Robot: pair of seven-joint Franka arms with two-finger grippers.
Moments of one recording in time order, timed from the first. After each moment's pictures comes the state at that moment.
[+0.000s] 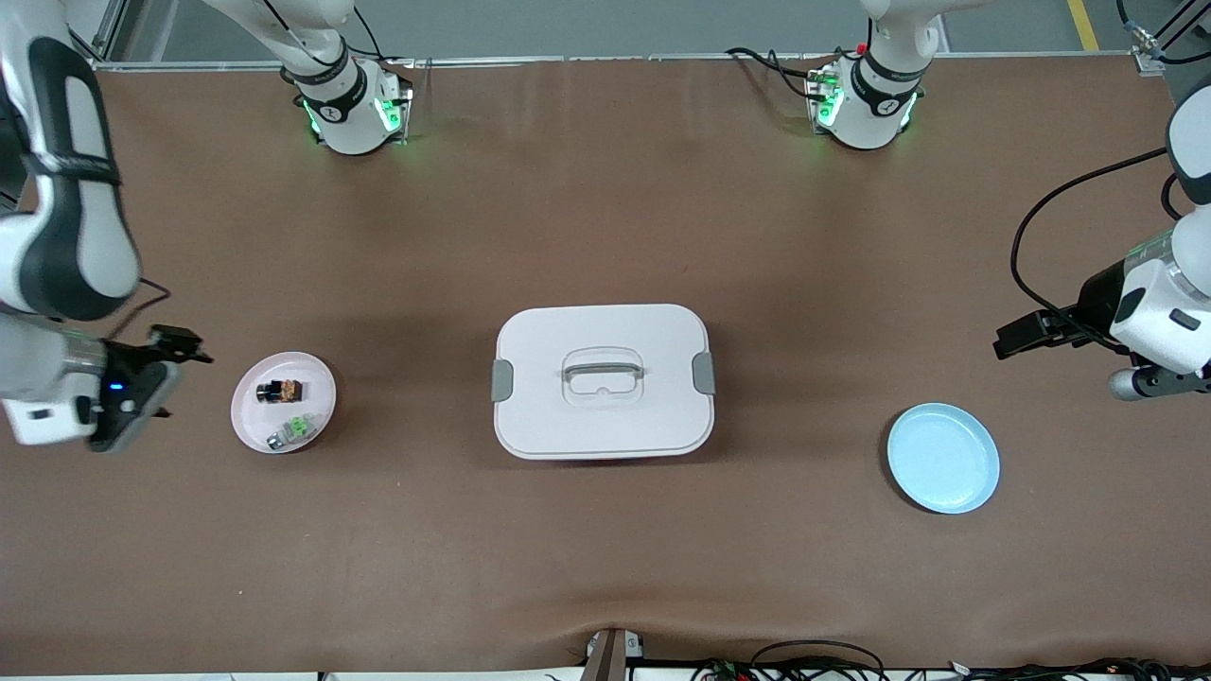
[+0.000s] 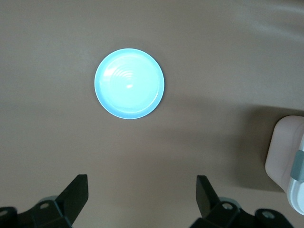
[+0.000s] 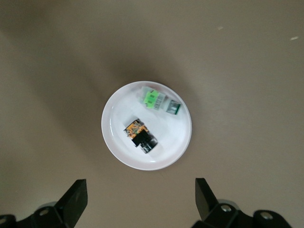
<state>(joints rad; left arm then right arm) 0.16 0.23 -0.25 -1.47 0.03 1.70 -0.24 -0.24 0.40 0.14 -1.50 -0.02 1.77 -1.03</state>
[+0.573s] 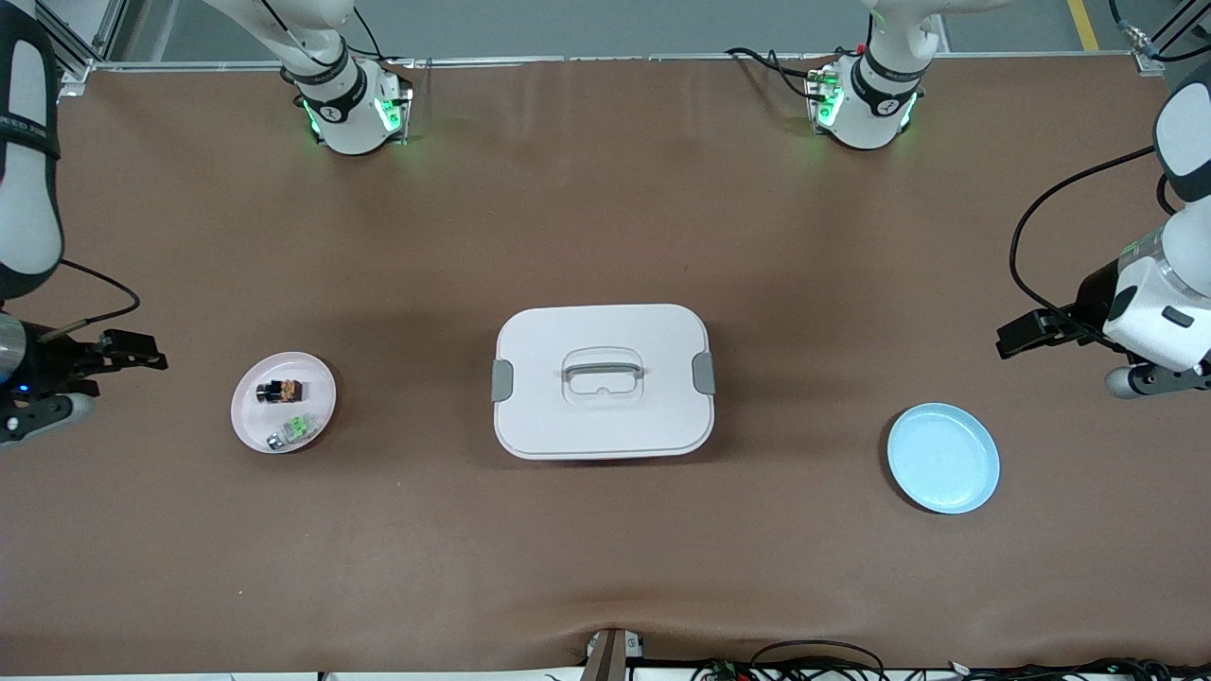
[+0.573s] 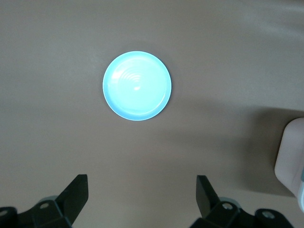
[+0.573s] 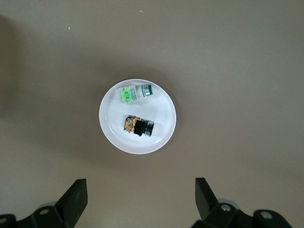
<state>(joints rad) 0.02 0.22 -0.09 -1.48 0.03 1.69 -0.21 -0.25 0.41 0.13 -1.34 -0.04 1.61 -0.43</state>
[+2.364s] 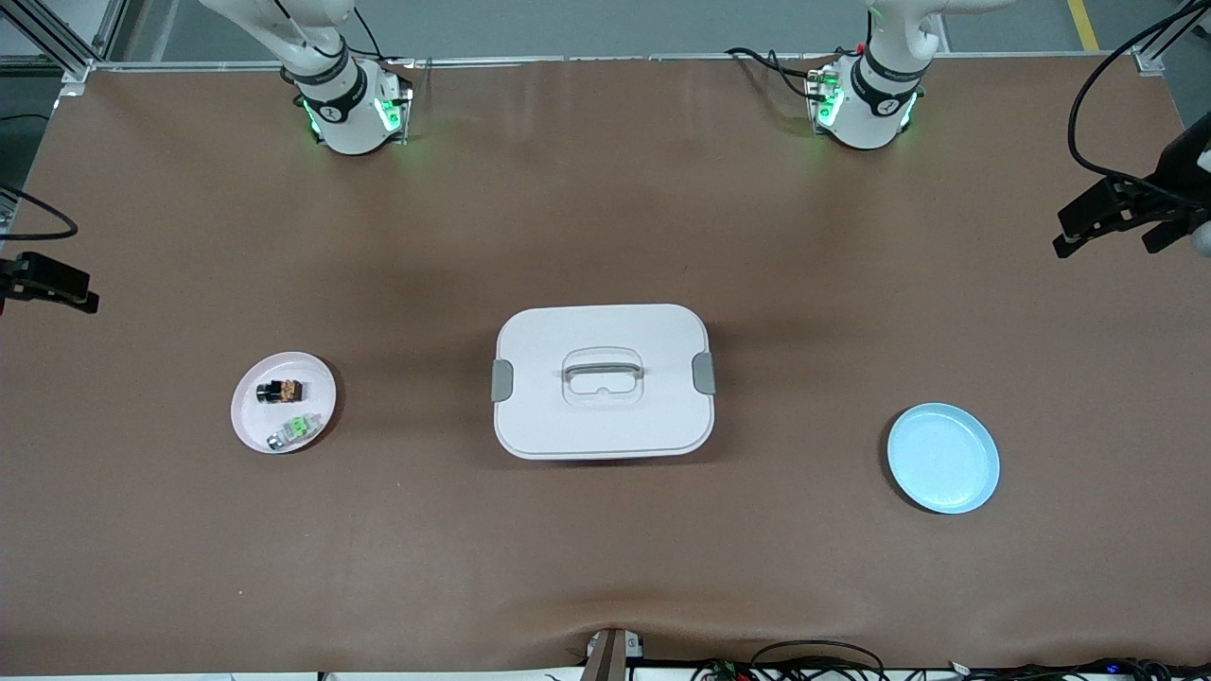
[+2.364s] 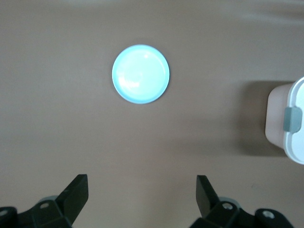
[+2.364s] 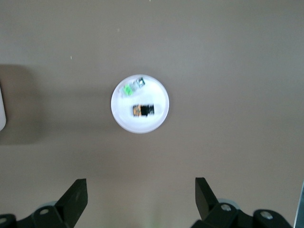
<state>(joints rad) -0.02 -0.02 -0.01 -1.56 0.00 1.57 -0.08 -0.17 0.27 0.15 -1.16 -0.10 1.34 -0.07</state>
